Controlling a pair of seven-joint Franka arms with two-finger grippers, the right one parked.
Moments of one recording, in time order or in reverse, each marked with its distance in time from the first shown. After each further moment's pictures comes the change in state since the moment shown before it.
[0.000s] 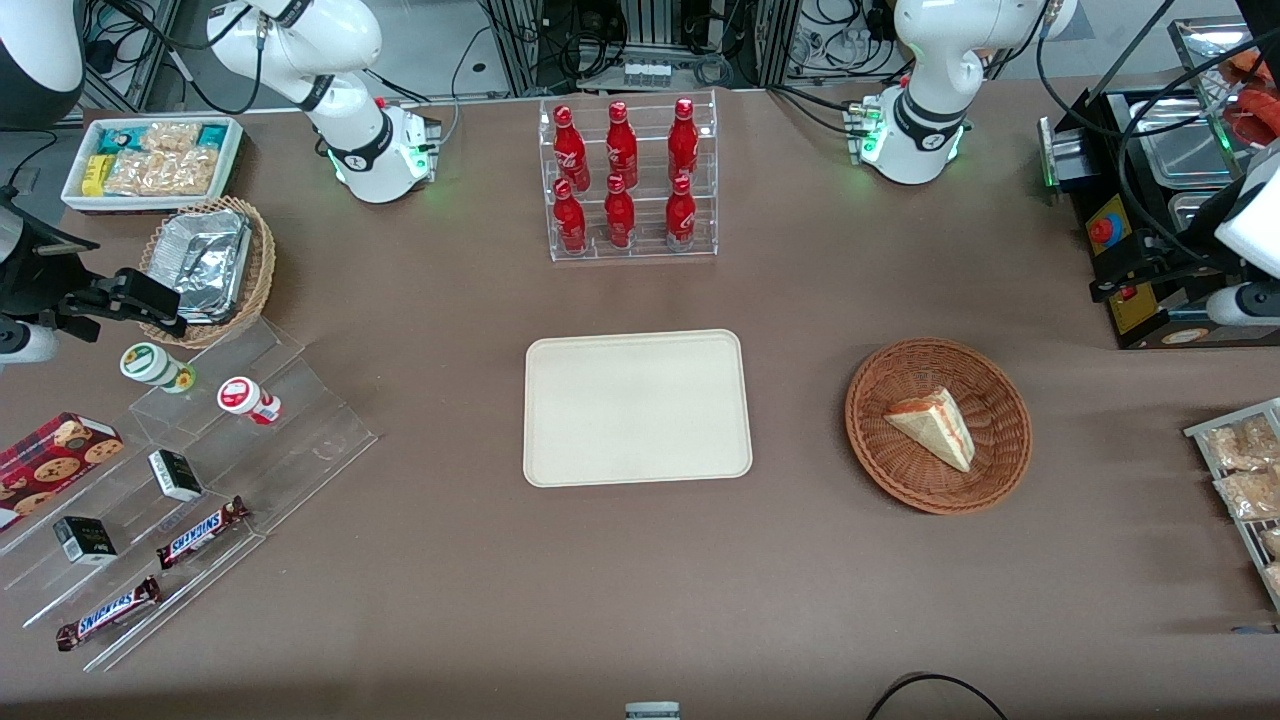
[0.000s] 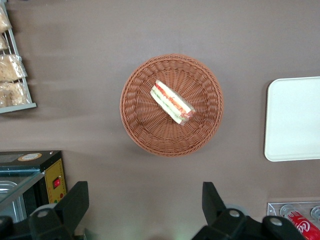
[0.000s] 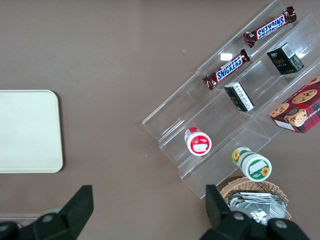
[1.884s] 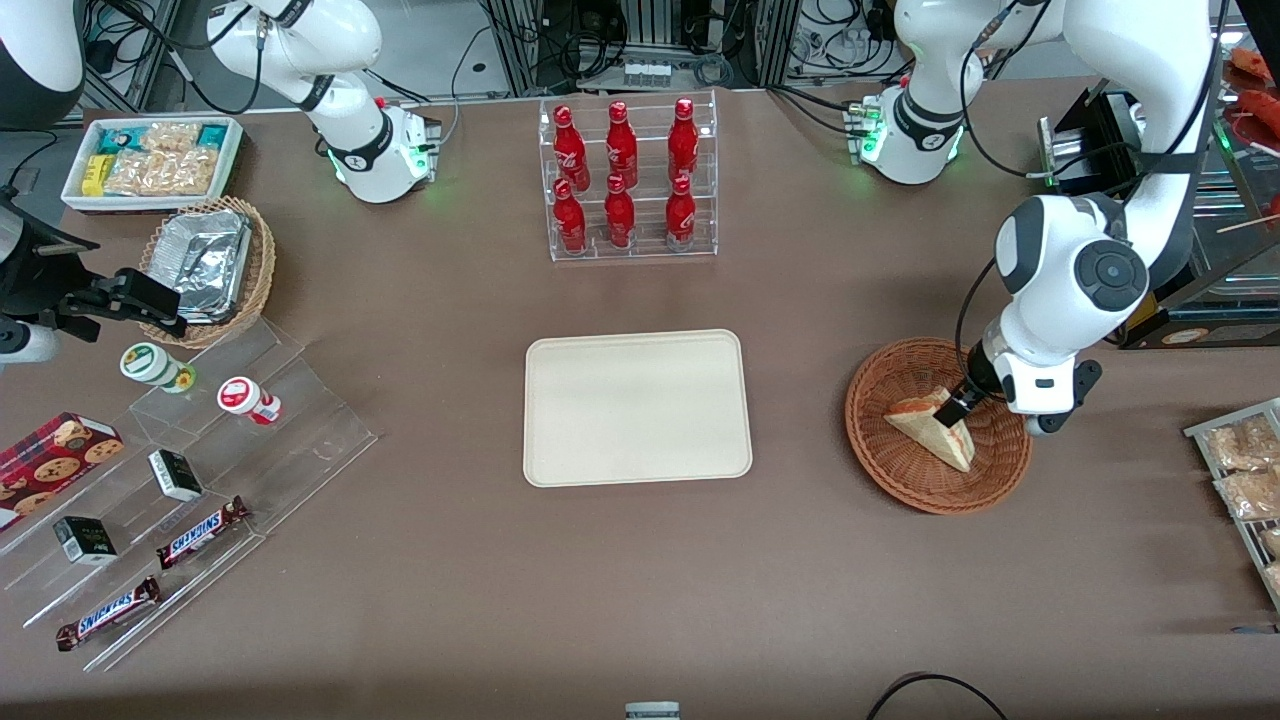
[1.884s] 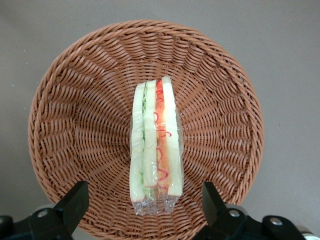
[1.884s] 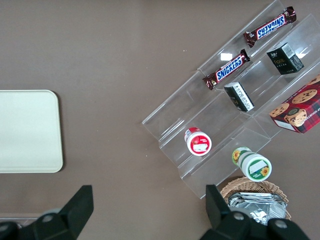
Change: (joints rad) arm -0.004 0.123 -0.085 -0.694 0.000 0.909 -0.902
